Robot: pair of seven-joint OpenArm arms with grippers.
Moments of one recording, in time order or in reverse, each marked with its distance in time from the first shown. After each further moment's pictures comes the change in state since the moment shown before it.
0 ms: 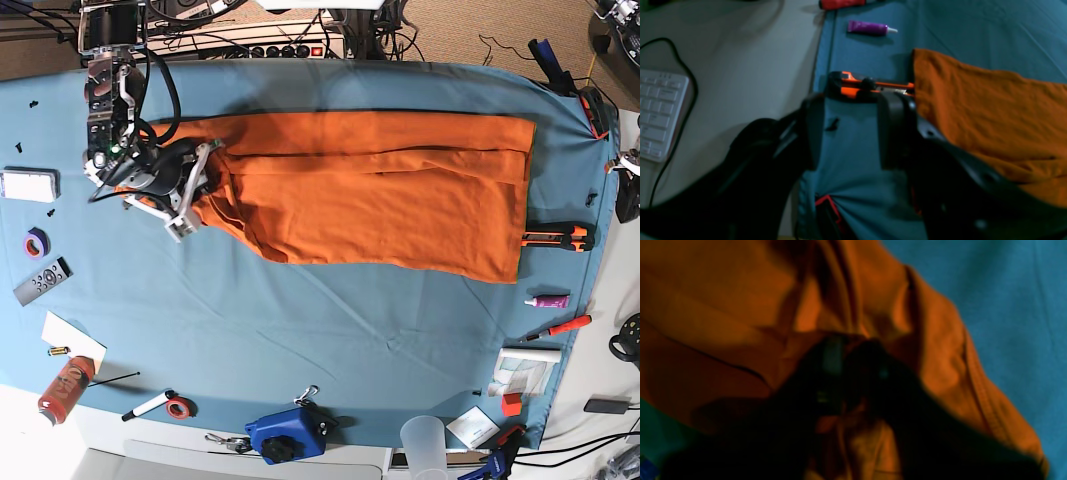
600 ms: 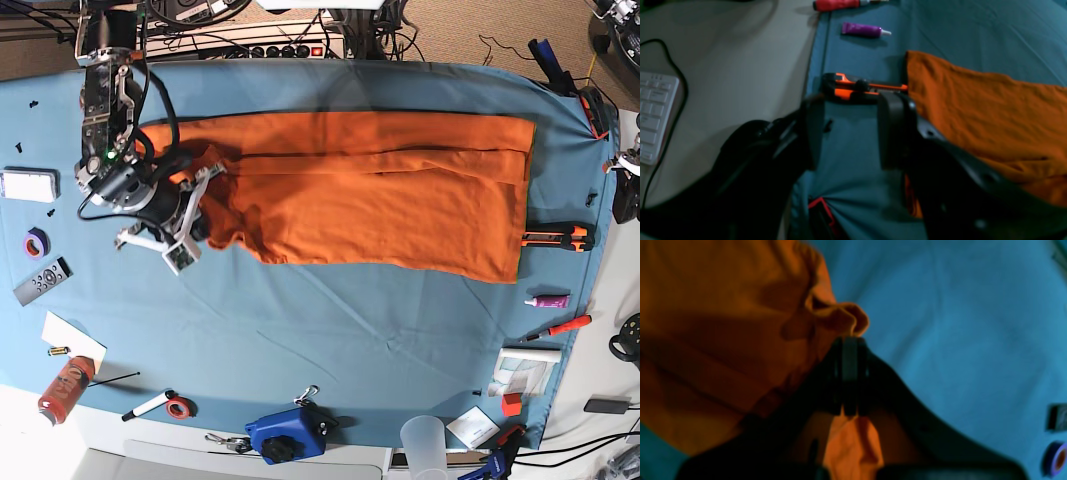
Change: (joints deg) left arm 0.0 0.5 0.0 0.0 -1.2 0.0 0.0; right arm 4.4 0.0 -0.1 10.0 -3.3 0.1 2.4
